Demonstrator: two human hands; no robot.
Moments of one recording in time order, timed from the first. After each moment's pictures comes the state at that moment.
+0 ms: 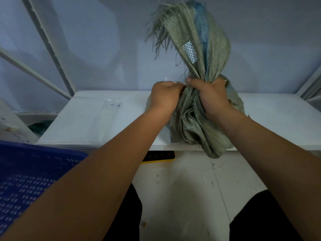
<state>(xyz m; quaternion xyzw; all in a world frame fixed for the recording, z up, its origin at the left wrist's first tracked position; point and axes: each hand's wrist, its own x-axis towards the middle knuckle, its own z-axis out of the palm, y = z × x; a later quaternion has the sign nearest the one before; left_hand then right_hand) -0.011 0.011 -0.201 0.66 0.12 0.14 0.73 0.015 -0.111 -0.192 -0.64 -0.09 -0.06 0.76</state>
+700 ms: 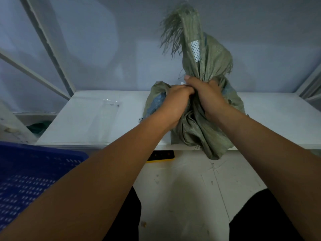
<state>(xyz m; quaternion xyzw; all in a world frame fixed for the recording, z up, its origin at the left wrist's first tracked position) -0.028 -0.018 -0.194 0.60 0.05 0.01 0.80 0.014 -0.108 -0.196 -0.65 -0.05 0.00 0.76</state>
